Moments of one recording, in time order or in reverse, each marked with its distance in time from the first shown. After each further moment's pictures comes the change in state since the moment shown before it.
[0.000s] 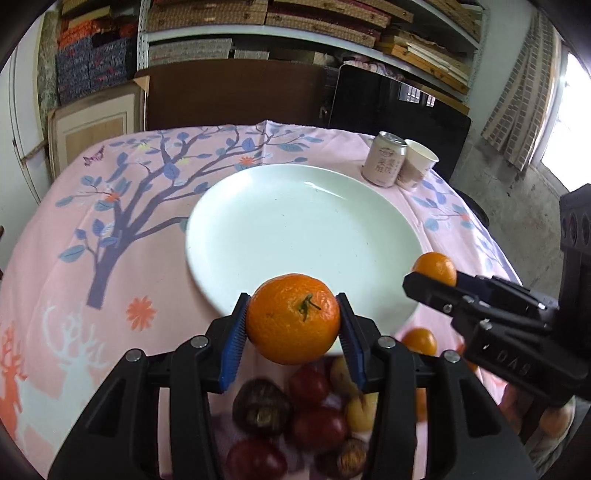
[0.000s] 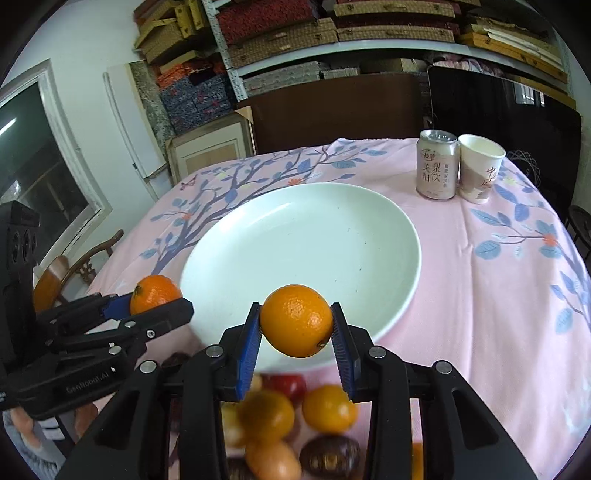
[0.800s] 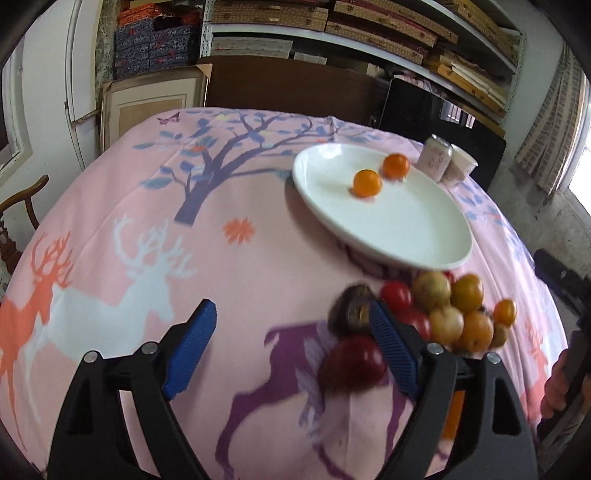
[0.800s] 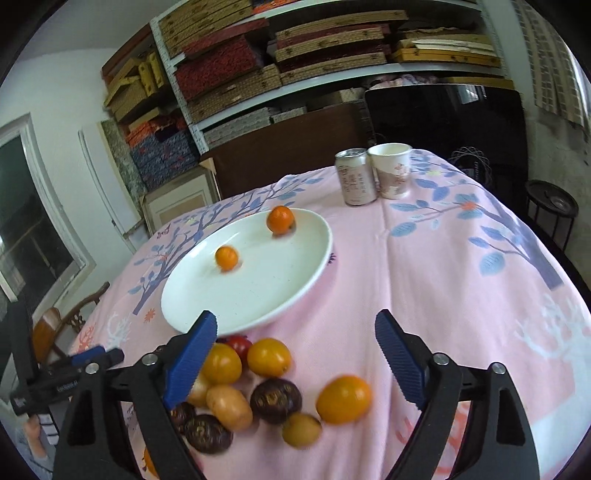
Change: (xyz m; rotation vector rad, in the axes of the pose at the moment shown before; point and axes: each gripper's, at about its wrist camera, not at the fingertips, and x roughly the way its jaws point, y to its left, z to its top) left arm -0.056 0.059 -0.091 -0.106 -0.042 0.134; right arm -0.087 -0.044 -0.068 0.156 -0.202 -0.086
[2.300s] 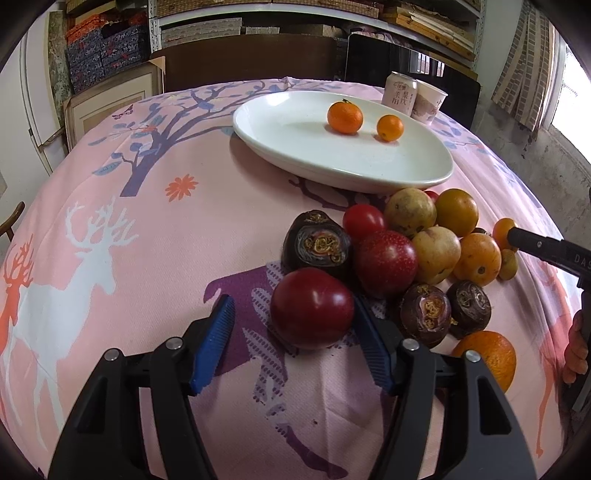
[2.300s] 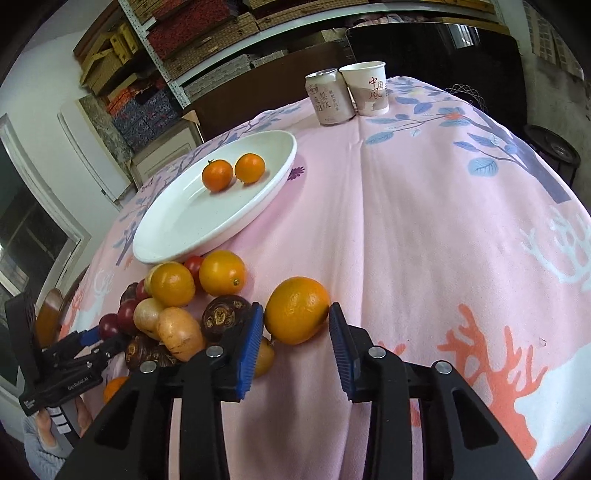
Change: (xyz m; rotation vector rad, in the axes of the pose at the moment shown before) left arm 0.032 -0.038 -0.025 0.179 0.102 -0.026; right arm 0.029 -0.031 -0.039 0.058 0.239 0.008
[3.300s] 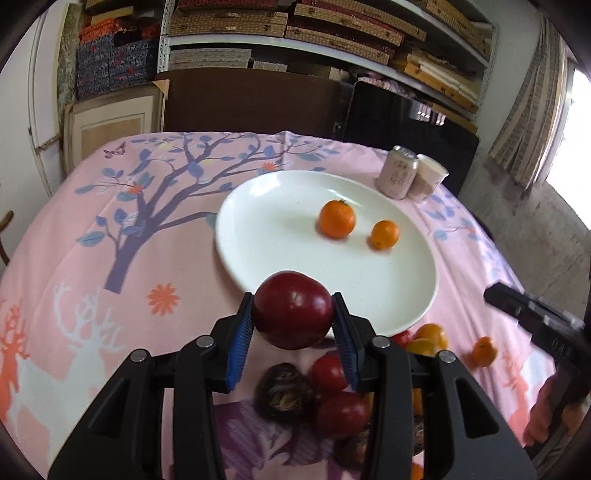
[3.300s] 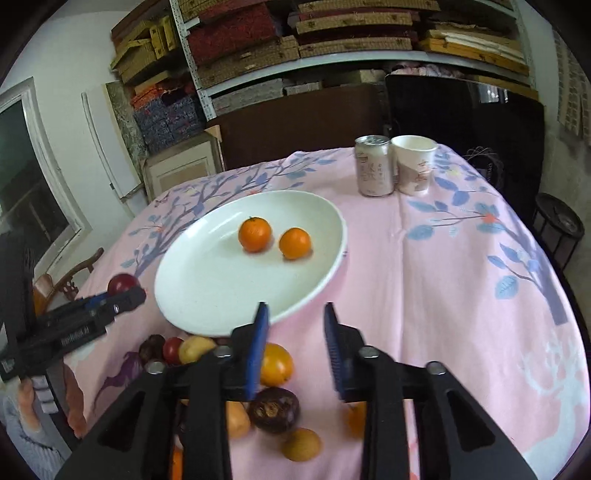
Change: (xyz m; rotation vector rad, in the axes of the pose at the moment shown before) left arm -0.012 0.002 0.090 -0.112 -0.140 -0.097; right arm -0.015 0.051 0.056 -0.178 -0.119 -0.049
